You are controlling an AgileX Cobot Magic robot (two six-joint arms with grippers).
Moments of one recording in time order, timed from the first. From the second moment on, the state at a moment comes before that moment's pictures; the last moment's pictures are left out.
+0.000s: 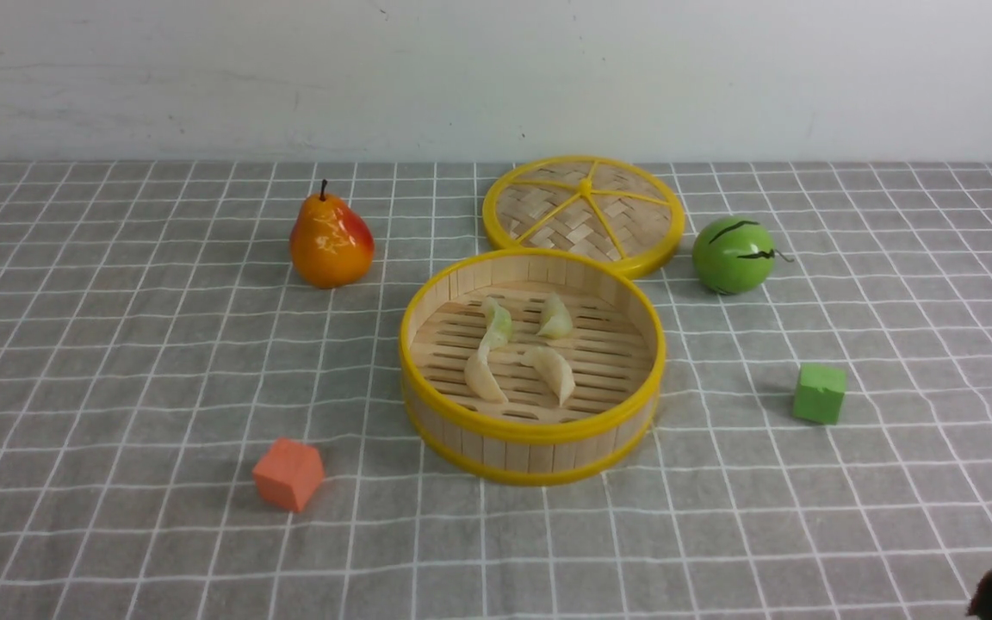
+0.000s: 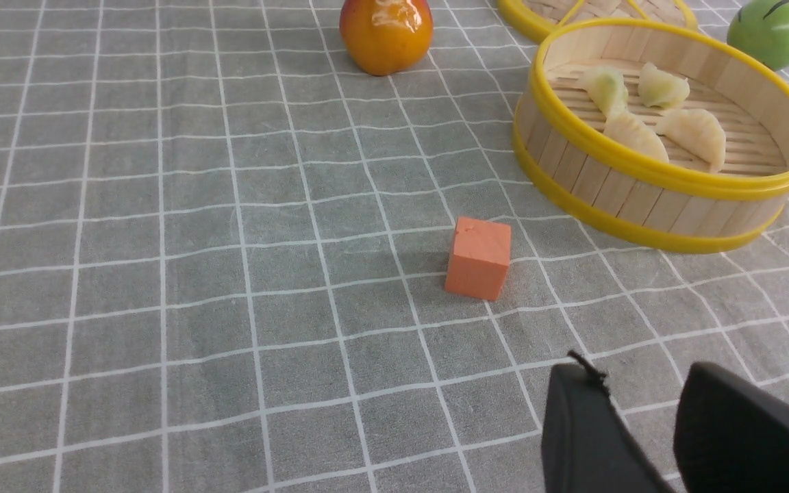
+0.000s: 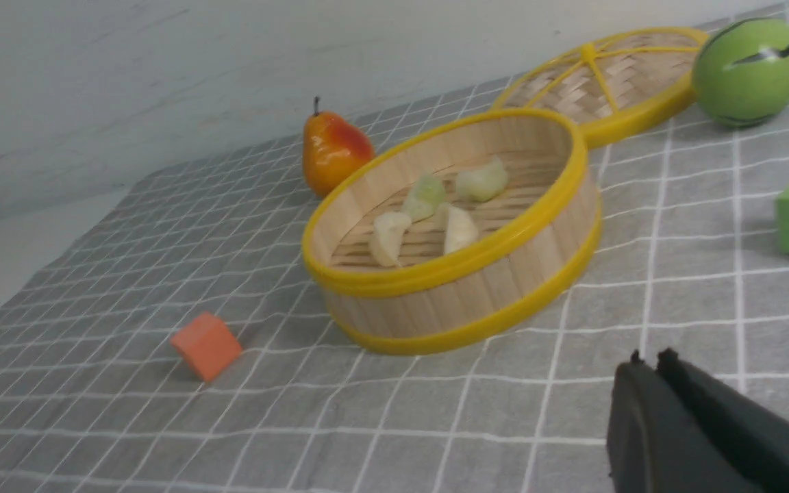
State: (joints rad) right arm 0.35 0.25 0.03 -0.39 -0.14 0.84; left arm -0.49 0.20 -0.36 0.31 0.64 -0.47
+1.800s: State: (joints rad) right arm 0.04 -0.01 0.02 0.09 0.39 0.09; left arm -0.48 0.17 -0.30 0.32 0.60 -0.47
